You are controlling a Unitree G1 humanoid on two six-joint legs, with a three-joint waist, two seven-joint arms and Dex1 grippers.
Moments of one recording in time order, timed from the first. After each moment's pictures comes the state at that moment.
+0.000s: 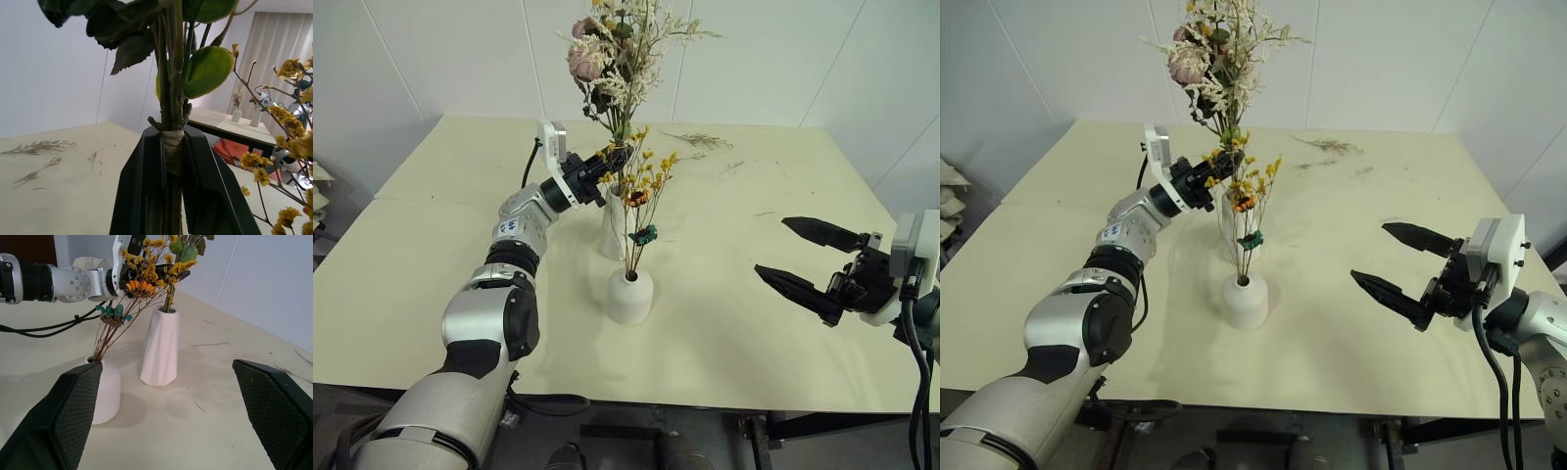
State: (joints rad) left arm -1.33 0.26 0.33 1.23 -0.33 -0.08 -1.09; right arm -0.11 -0.81 -0.48 -0.49 0.83 0.43 0.87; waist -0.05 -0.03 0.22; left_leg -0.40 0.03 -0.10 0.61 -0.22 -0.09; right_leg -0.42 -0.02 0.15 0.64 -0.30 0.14
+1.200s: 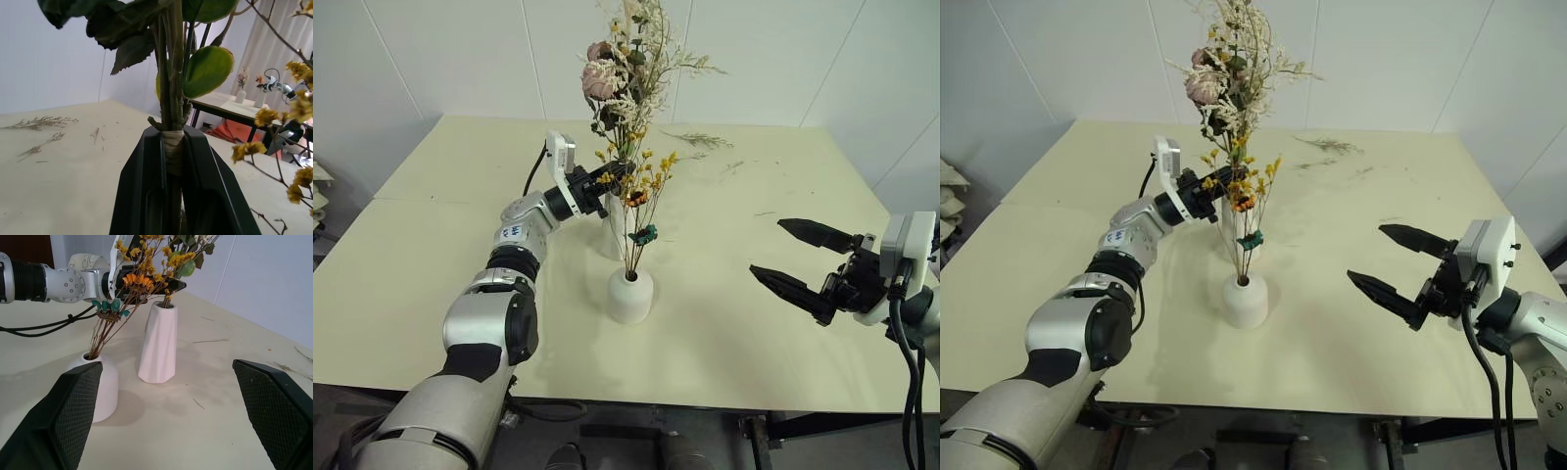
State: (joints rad) left arm -1.30 0.27 0.30 1.23 -0.29 -0.07 -1.07; right arm -0.12 -0.80 -0.45 -0.49 0.80 0.43 0.86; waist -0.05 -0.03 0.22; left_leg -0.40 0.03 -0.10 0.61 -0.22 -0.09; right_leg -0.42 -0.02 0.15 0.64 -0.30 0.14
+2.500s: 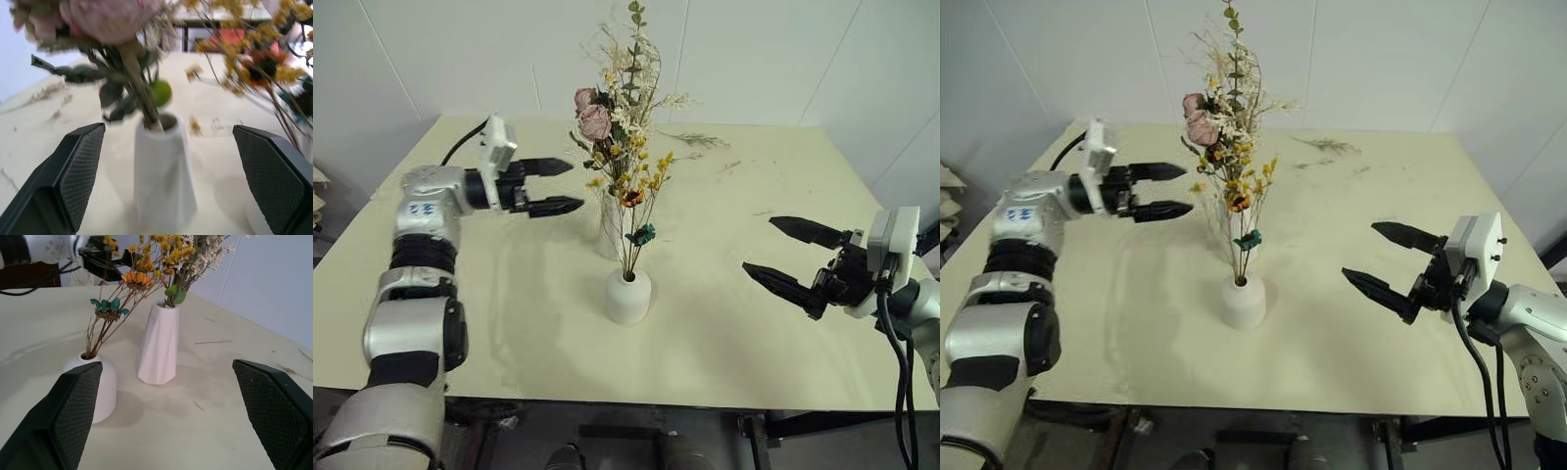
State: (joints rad) left arm -1.18 0.64 0.13 0.93 -0.21 0.07 -1.42; right arm -0.18 -0.79 -0.40 -0.43 0.76 0.41 0.90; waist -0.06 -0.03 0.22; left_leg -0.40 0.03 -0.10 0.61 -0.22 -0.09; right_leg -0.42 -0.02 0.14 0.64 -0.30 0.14
